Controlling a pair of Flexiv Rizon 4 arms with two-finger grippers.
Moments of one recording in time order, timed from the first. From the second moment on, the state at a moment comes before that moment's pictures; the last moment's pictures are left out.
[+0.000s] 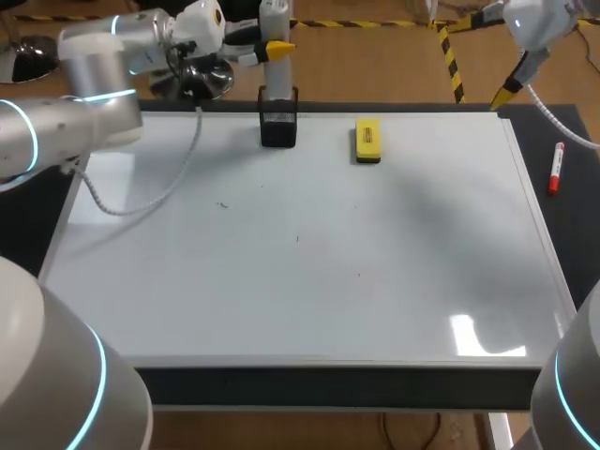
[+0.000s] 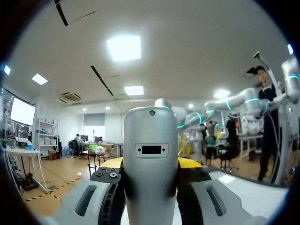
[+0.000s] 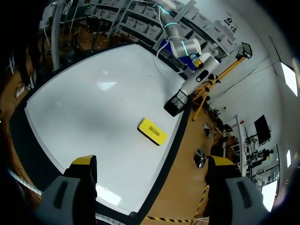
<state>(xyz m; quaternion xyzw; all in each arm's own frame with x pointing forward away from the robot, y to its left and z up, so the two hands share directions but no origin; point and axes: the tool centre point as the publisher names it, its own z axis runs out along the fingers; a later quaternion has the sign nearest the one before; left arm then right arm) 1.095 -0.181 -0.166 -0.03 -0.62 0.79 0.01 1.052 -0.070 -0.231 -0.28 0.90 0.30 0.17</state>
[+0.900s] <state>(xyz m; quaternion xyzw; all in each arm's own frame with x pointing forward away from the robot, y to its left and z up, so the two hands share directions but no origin) 1.114 -0.184 -0.205 -0.04 -0.61 0.79 0.04 1.052 -0.070 -0.231 -0.28 0.90 0.30 0.17</state>
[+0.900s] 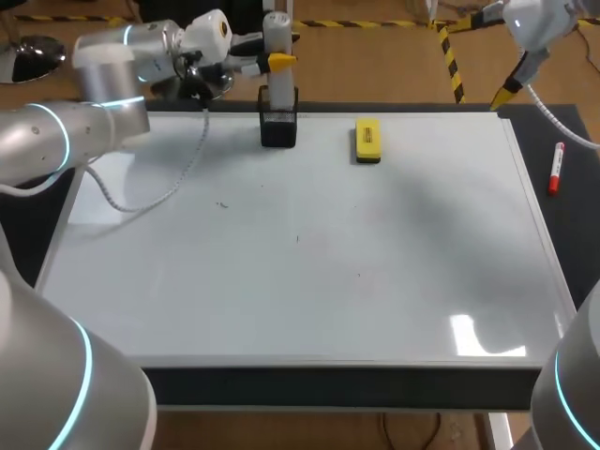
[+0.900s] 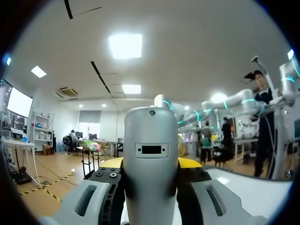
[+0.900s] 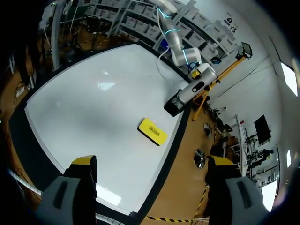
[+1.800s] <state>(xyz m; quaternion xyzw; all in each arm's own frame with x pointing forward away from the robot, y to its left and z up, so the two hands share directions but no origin) 1.114 -0.178 -0.250 -0.02 -0.61 0.79 0.06 1.052 -0.070 -0.231 -0.28 0.90 0.30 0.17</state>
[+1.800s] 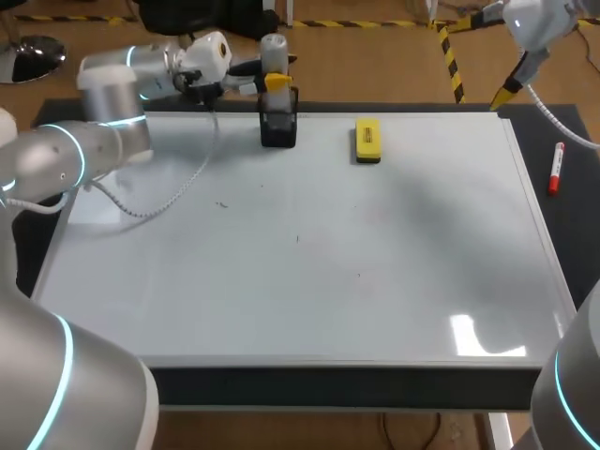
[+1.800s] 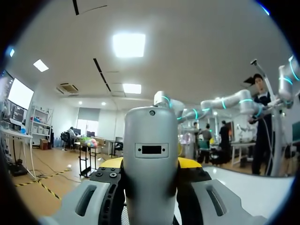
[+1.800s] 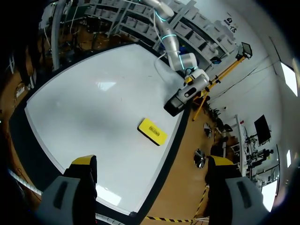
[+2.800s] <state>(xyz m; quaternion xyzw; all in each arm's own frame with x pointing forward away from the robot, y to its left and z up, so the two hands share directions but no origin) 1.115 -0.181 -0.272 -0.03 -0.61 0.79 0.05 1.052 -0.070 -0.231 -0.28 0.90 0.30 0.17</state>
